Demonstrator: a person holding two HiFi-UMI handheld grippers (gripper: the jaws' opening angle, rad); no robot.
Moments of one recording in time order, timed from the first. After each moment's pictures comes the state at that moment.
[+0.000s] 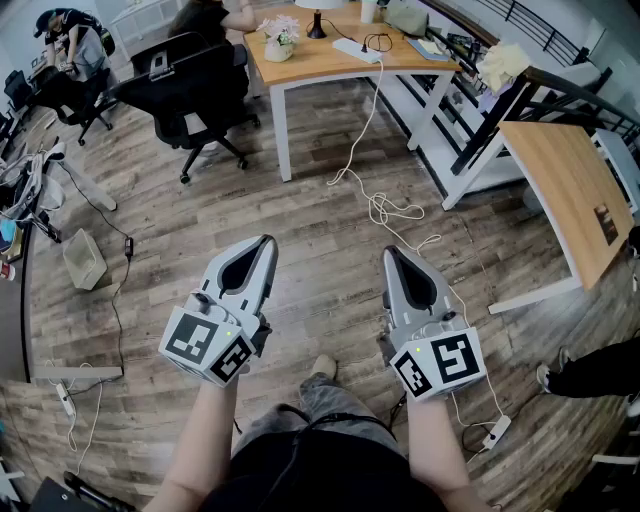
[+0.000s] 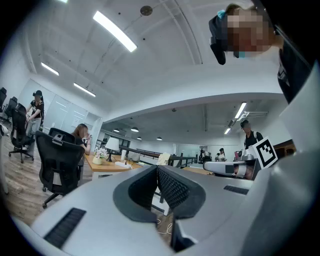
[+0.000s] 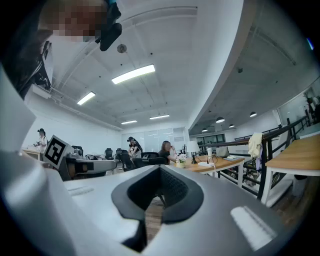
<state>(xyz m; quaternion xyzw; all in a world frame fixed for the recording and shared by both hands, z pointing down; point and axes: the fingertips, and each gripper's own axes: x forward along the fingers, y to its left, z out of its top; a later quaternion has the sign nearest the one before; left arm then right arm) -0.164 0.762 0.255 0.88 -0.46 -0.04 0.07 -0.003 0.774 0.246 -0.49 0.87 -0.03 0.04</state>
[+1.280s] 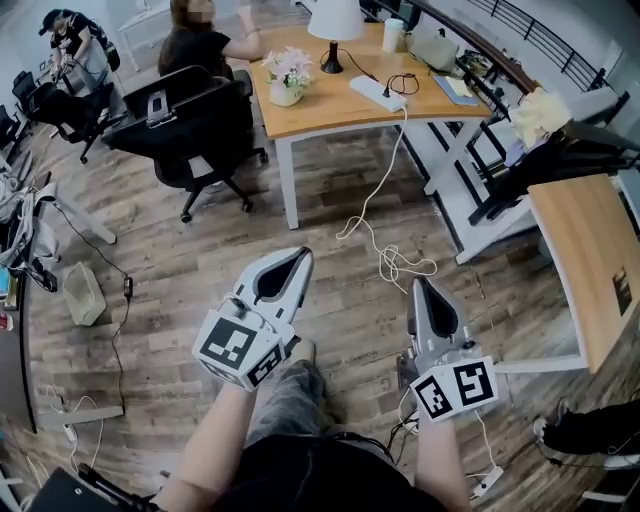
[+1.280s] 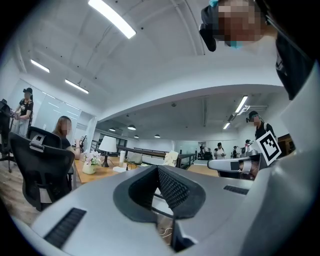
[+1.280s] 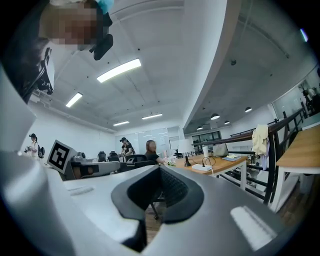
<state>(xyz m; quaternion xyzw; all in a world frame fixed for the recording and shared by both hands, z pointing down) -0.139 0.512 0.259 0.90 -0.44 -0.03 0.05 0.020 0.542 0.253 -0.51 0.86 -0.05 0.06</state>
